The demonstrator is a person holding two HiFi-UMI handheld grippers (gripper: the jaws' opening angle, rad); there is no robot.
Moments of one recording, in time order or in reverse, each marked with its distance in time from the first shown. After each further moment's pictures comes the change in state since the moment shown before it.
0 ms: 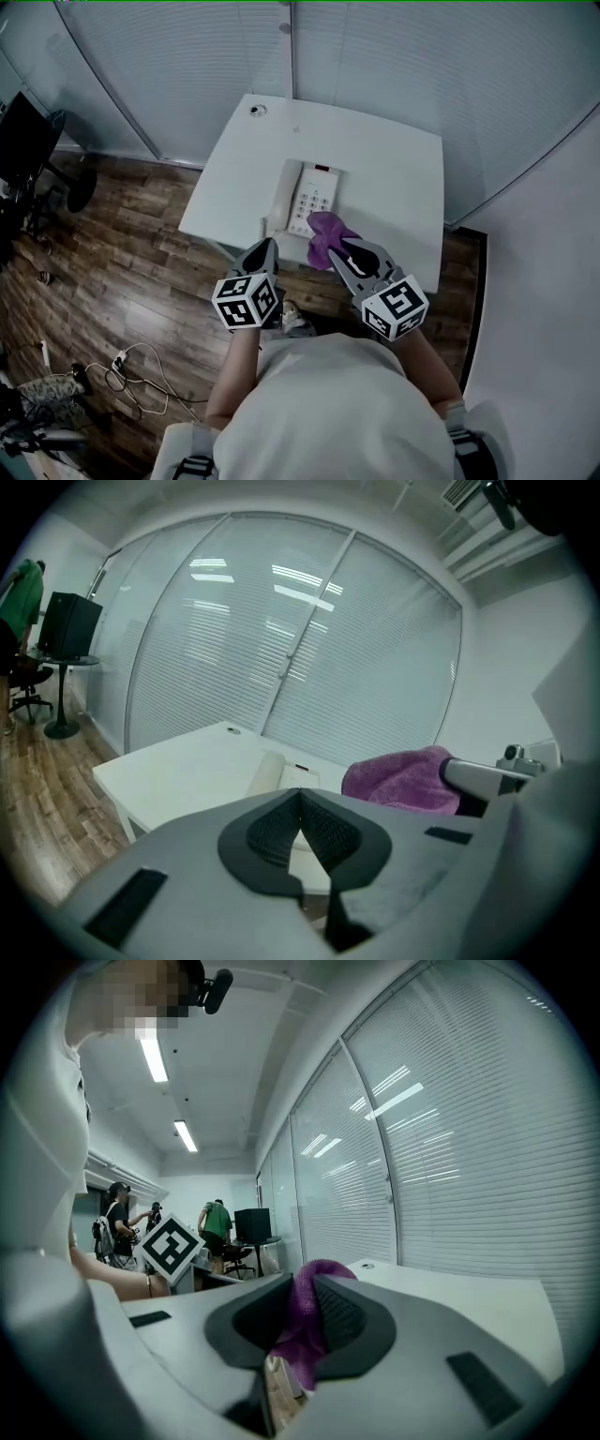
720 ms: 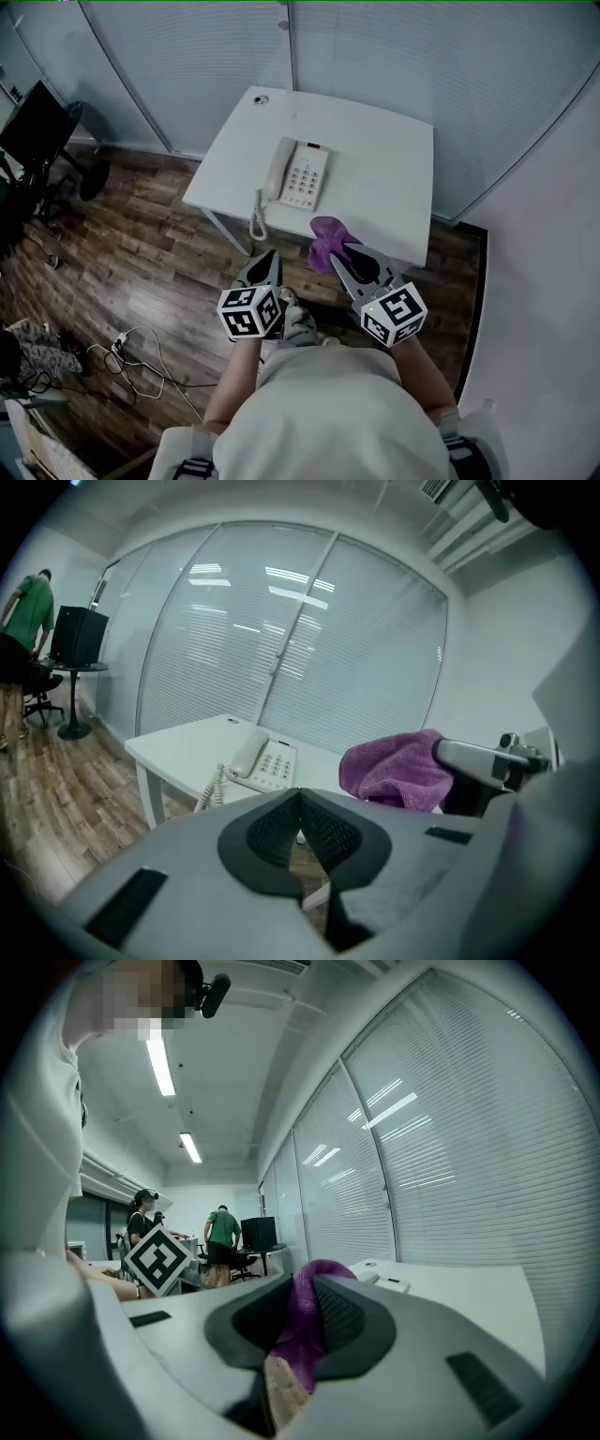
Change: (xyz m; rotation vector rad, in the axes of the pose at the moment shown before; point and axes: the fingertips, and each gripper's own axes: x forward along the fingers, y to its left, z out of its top) left arm -0.092 -0.072 -0.073 0.029 0.016 0.030; right arm -0.109 0.052 -0.019 0.026 -0.055 0.005
